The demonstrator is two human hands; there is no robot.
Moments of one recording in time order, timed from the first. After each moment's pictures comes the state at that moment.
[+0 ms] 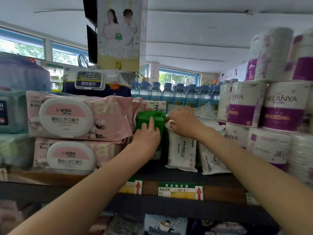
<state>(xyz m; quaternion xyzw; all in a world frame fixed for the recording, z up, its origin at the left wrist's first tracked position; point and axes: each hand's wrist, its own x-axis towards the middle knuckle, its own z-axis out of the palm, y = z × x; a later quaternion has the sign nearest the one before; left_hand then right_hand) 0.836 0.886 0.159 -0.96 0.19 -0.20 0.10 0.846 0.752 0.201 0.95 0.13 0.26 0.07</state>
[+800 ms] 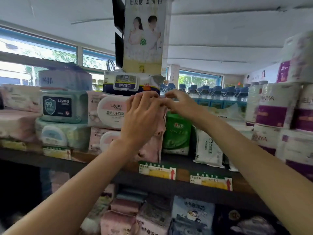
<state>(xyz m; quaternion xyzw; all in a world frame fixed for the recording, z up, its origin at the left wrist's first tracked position) 0.784 0.986 0.174 -0.75 0.21 -0.63 -0.08 0.790 0.845 0.227 0.85 0.26 0.20 -0.41</state>
